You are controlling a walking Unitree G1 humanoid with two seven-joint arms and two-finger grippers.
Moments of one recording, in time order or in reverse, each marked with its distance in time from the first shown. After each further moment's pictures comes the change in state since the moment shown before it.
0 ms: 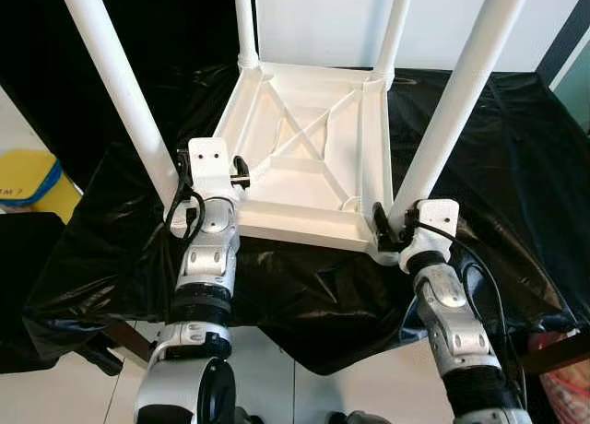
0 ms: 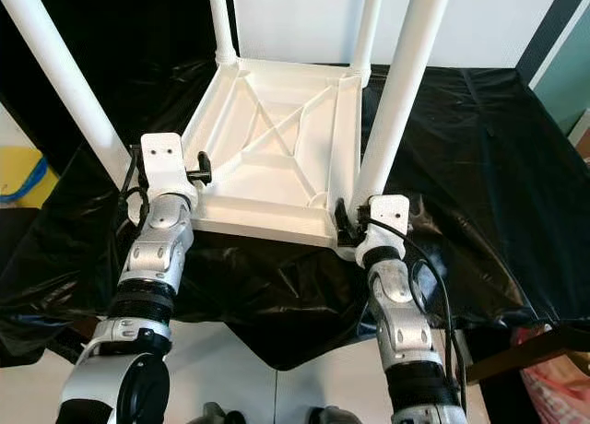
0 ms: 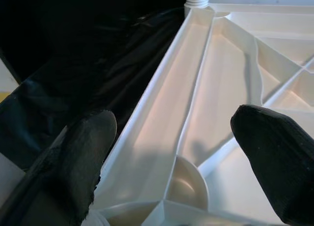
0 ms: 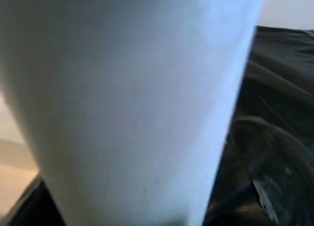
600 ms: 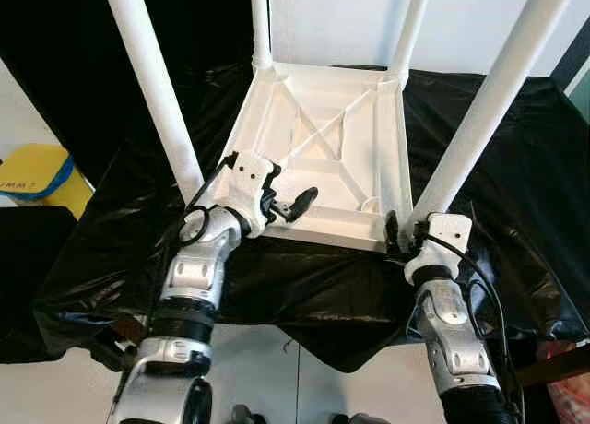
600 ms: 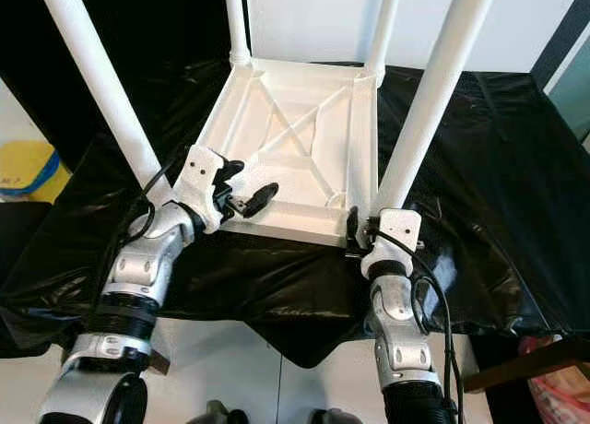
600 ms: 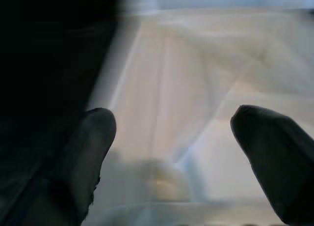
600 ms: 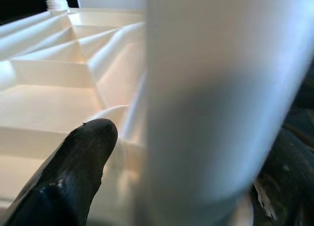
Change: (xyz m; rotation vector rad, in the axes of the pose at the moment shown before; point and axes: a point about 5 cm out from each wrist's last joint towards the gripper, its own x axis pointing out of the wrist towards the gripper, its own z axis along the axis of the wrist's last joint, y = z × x) left arm -0.006 -0.009 0.000 0.024 -0.034 -0.198; right arm -0.023 0.004 -0.007 0.026 -0.006 -0.116
